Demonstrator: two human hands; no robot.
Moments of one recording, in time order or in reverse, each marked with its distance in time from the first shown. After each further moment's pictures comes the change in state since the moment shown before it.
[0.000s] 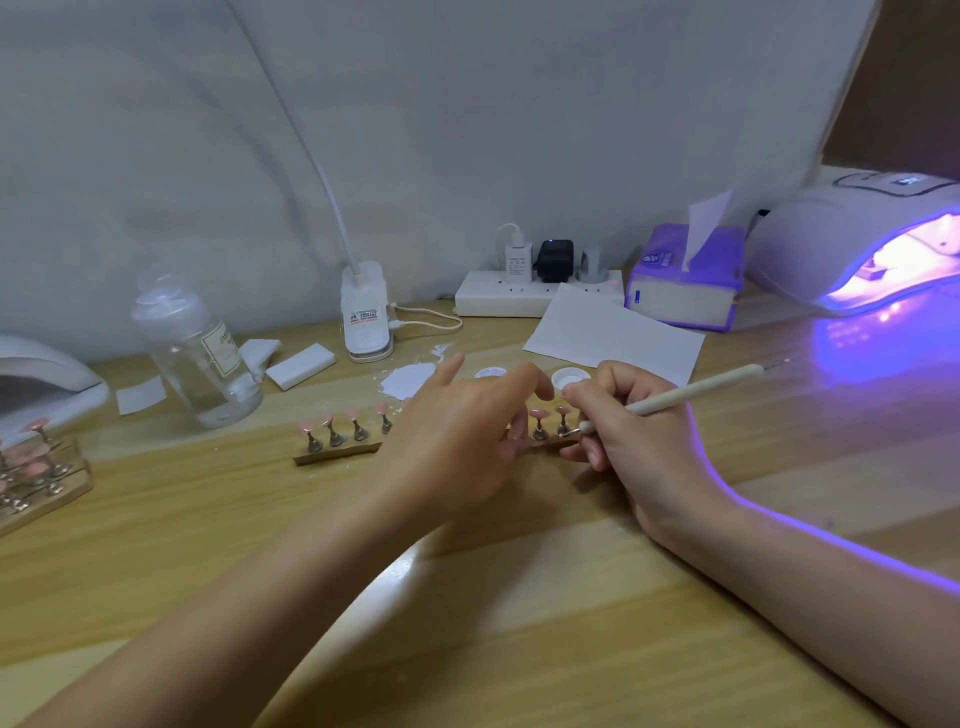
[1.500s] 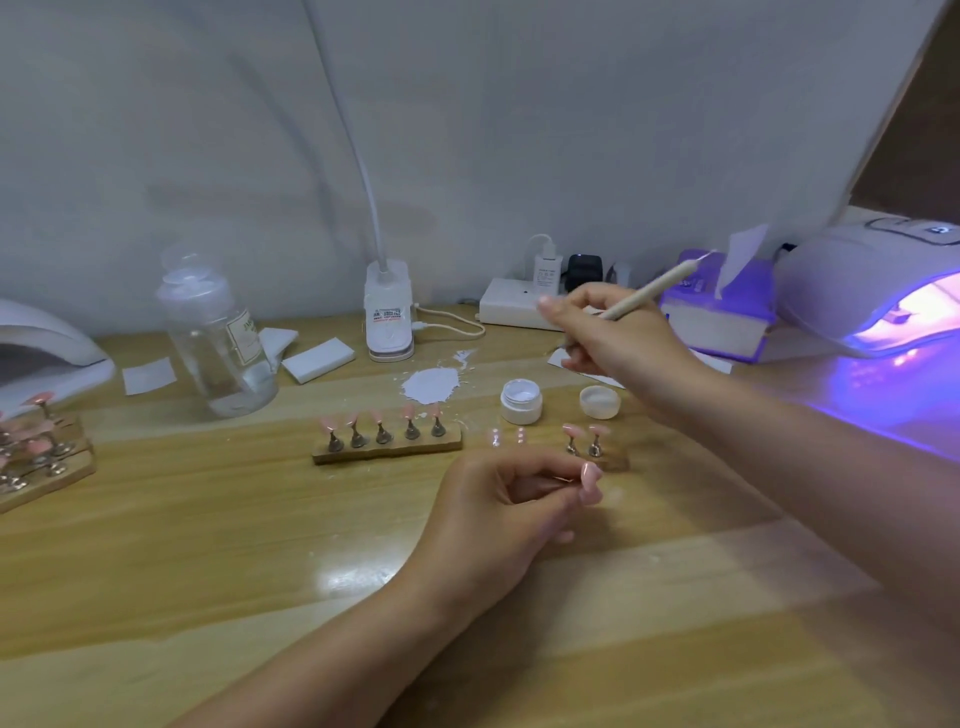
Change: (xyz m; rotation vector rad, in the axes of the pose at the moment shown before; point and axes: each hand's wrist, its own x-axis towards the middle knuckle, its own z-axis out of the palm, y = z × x) left_hand -0.035 0.020 0.017 -1.254 0.088 -0.443; right_hand 0.080 -0.023 0.028 -0.330 -0.133 -0.054
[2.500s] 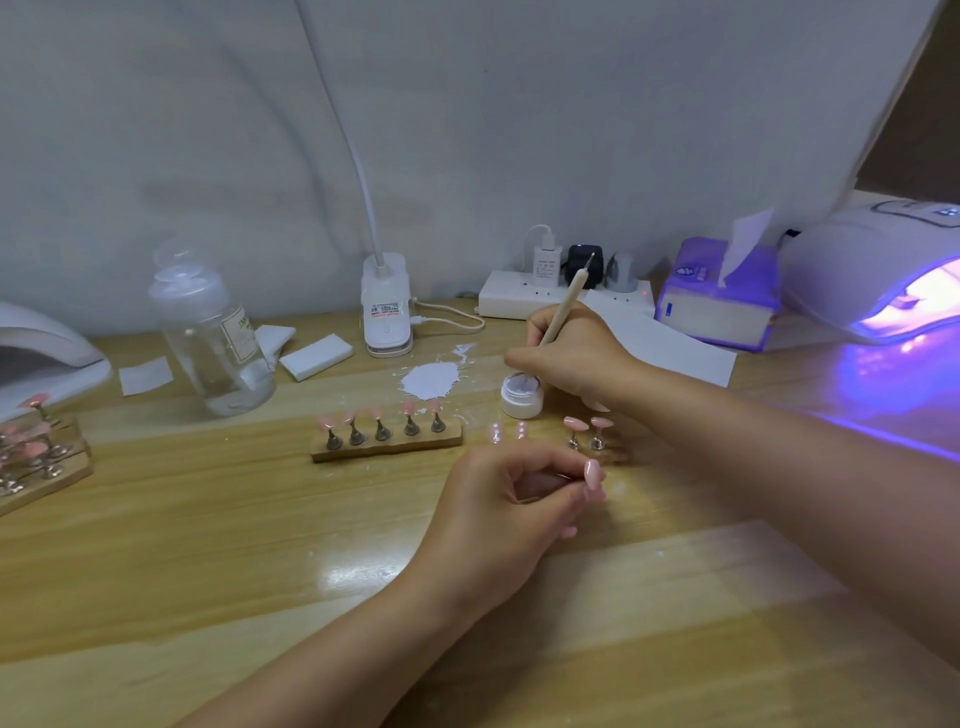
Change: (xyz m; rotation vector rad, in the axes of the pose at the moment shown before) left_hand 0.002 -0.003 -0.002 0.099 -0.036 0.043; right_hand 0.022 0.028 0.024 -0.394 -0.125 -0.024
